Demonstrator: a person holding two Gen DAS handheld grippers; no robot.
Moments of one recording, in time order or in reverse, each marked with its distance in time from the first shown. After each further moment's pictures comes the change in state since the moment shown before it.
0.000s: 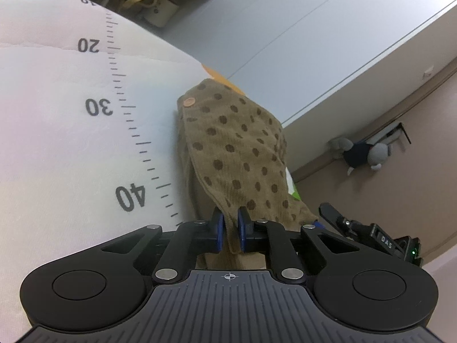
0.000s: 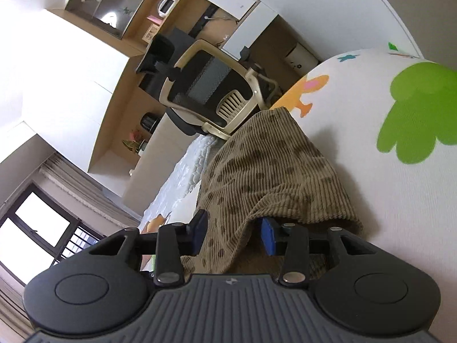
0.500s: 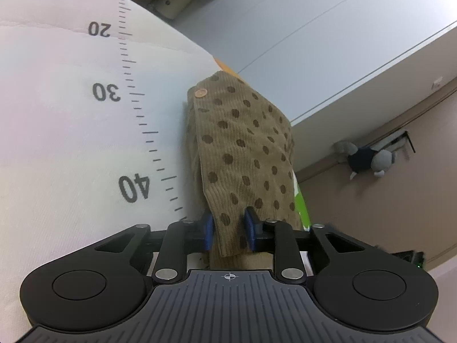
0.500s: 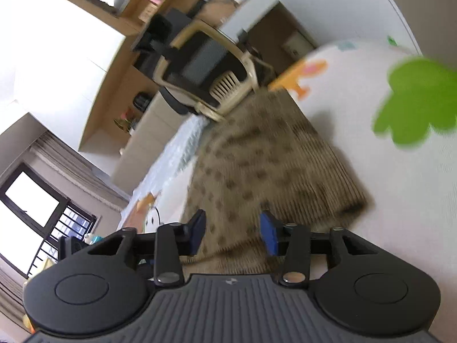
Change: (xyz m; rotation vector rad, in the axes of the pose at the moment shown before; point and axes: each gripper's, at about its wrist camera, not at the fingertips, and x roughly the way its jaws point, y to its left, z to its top) left arm 0.004 0.010 -0.001 -0.075 0.018 0.012; right arm -0.010 0.007 -0.010 -0.002 0.089 -0.011
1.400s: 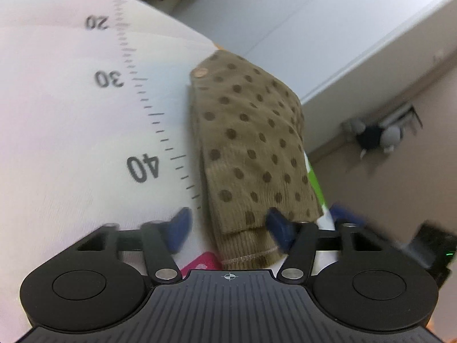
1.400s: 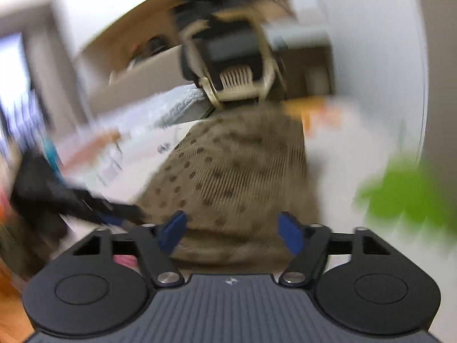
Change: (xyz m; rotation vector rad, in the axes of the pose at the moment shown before) left arm 0.000 0.000 -0.012 0.031 0.036 0.027; right arm -0.020 0.032 -0.002 -0.384 0.038 -0.157
